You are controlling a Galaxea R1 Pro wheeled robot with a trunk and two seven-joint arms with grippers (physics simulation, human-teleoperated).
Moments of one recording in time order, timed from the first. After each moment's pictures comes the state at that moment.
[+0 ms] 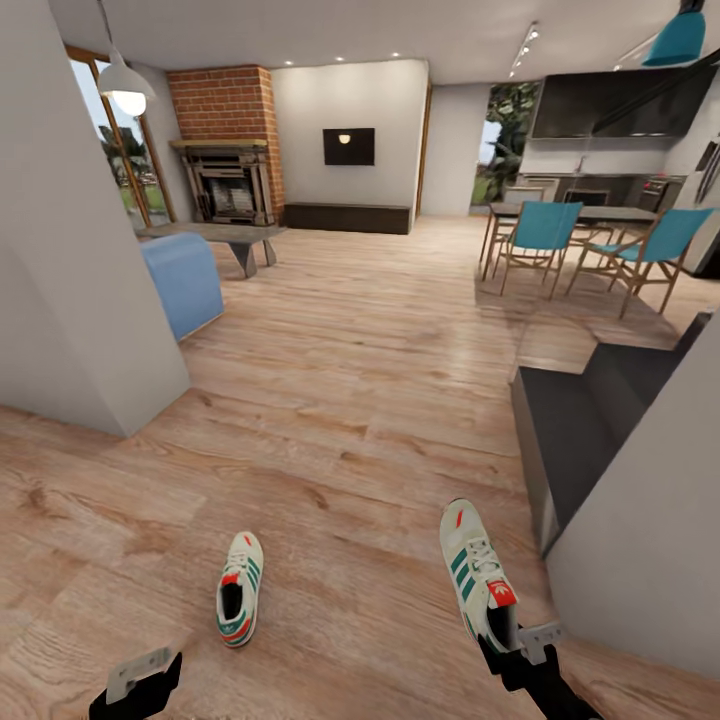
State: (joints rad) left arm -0.28 0.06 0.67 -0.48 -0.21 -0.29 -0.22; right arm -0.46 -0.17 0.29 -0.13 -0.24 -0.57 0.23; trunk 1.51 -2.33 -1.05
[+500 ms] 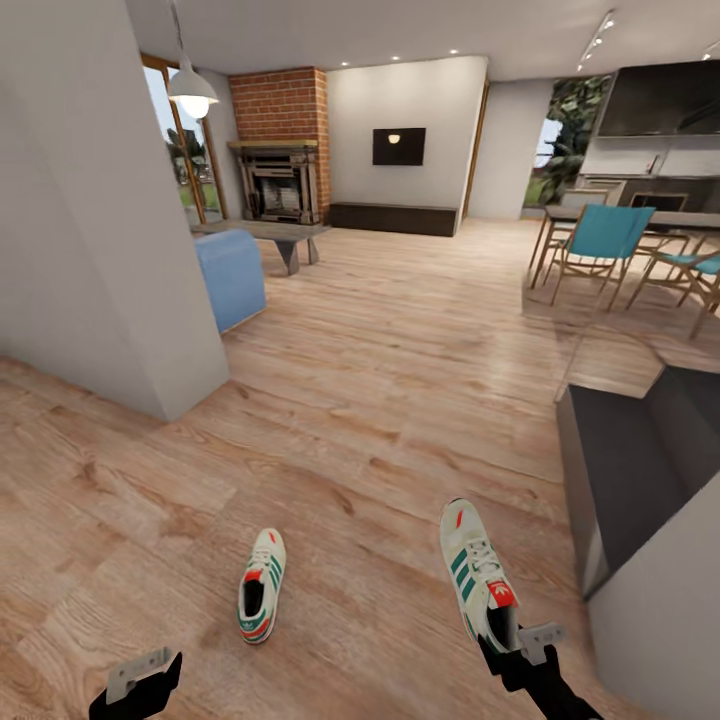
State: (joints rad) left arm -0.28 0.06 0.67 -0.48 -0.21 -0.29 -0.22; right arm -0.46 -0.17 0.29 -0.13 -0.24 -0.57 0.23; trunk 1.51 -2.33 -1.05
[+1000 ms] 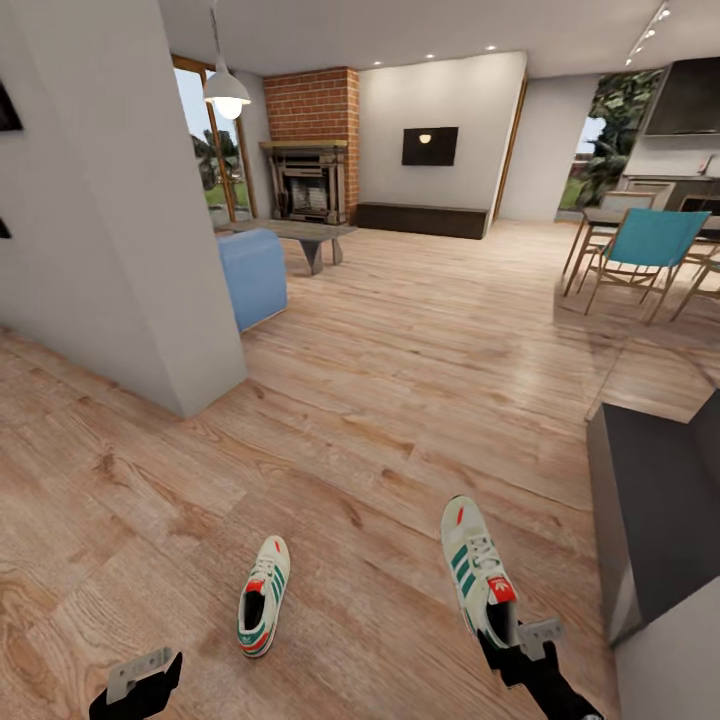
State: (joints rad) left arm -0.28 0.06 0.67 -0.48 -0.21 -0.29 -0.22; right arm -0.46 -0.16 0.28 -0.15 -0.24 -0.57 0.22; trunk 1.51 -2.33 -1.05
